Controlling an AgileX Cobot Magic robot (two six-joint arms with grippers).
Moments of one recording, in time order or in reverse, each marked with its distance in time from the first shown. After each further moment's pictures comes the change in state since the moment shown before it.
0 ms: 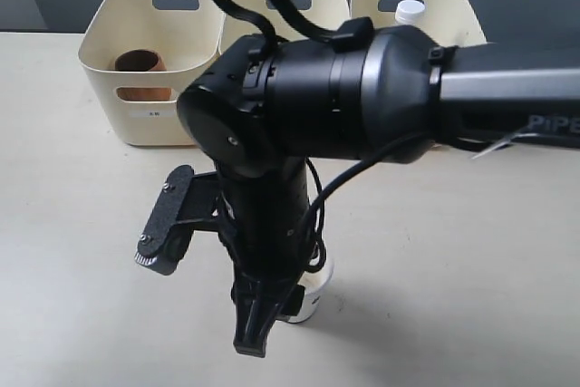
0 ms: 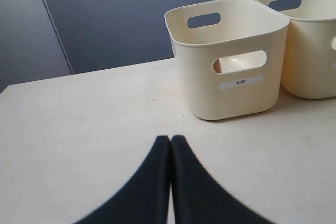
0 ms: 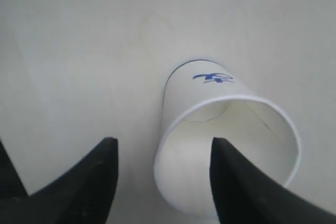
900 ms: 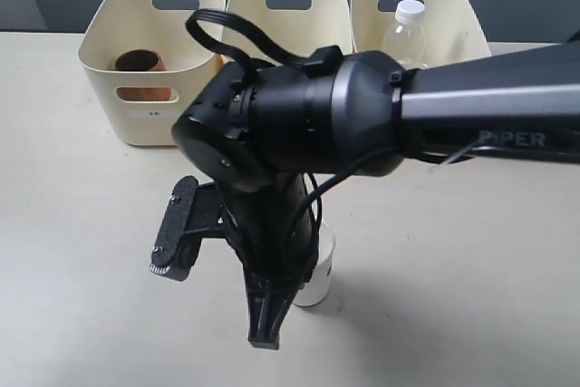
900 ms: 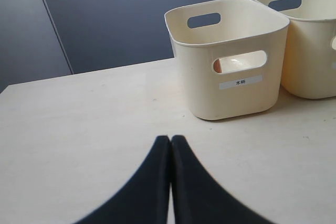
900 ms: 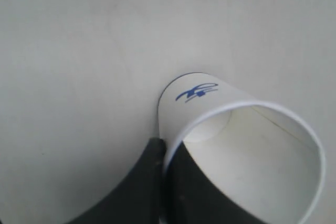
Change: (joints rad) left arm 0.000 0.000 0.000 0.000 0.000 0.000; right arm 0.000 0.043 0.000 -0.087 -0.006 -0.004
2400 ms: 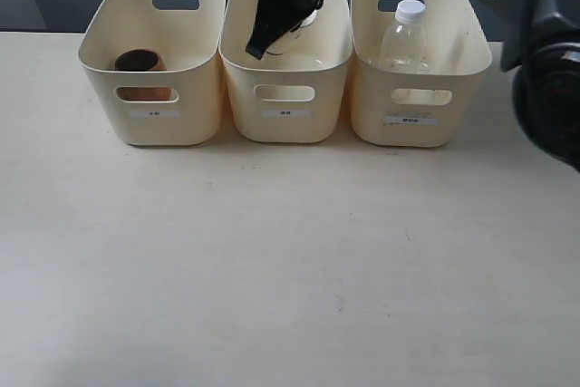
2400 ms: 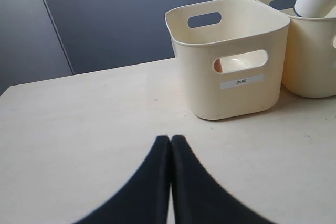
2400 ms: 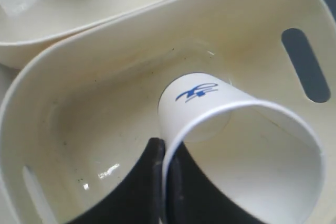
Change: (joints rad) left arm 0.000 0.000 0.000 0.008 0.000 0.000; right arm -0.474 0.380 -0.850 0.067 -0.203 -0.226
